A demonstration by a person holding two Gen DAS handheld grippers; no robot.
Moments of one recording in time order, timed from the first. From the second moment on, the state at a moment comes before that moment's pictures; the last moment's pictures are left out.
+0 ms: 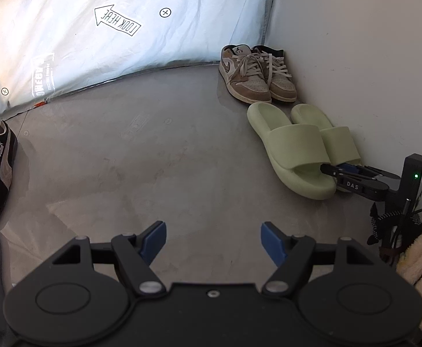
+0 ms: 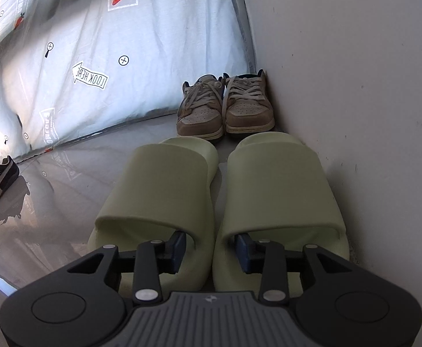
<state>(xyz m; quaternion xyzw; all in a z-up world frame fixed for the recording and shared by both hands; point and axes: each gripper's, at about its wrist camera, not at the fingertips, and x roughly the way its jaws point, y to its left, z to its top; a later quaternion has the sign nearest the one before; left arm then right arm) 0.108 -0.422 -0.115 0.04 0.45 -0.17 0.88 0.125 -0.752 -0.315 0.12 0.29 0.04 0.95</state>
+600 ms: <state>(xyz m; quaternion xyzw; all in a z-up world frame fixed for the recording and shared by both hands) 0.108 -0.407 -0.113 0.02 0.44 -0.16 0.88 0.122 -0.744 -0.307 0.11 0.31 -0.02 0.94</state>
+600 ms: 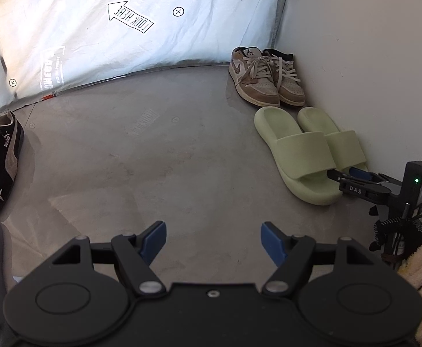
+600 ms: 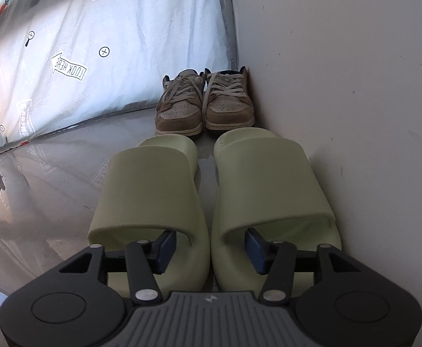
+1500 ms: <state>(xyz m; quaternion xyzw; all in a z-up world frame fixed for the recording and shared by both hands) 0.094 -0.336 -0.098 -0.04 0.37 -0.13 0.92 0.060 -0.598 -0.234 0.04 0.23 -0.10 0.97</state>
